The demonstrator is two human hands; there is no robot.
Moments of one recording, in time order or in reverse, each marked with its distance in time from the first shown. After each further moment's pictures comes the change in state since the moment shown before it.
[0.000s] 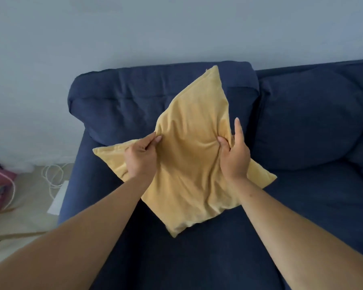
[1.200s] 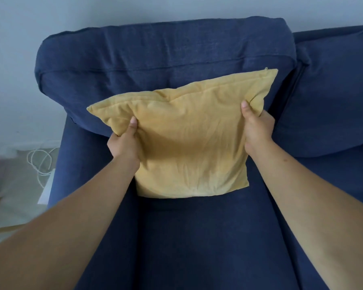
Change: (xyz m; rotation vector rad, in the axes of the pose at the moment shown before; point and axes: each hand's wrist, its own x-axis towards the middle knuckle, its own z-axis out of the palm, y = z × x) left_hand 0.105 -0.082 0.006 -0.356 0.145 -0.580; right_hand 0.078 0.018 0.056 0.490 -0.001 0.555
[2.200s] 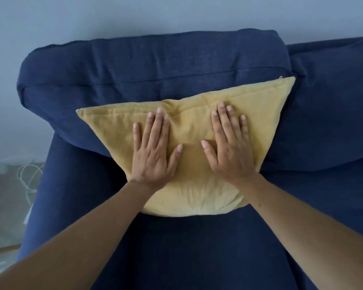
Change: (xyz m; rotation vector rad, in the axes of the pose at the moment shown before) left_hand -0.014 -0.041 0.047 1.146 -0.177 1.407; right_hand -0.001 0.048 0.003 -1.214 -0.084 -1.263
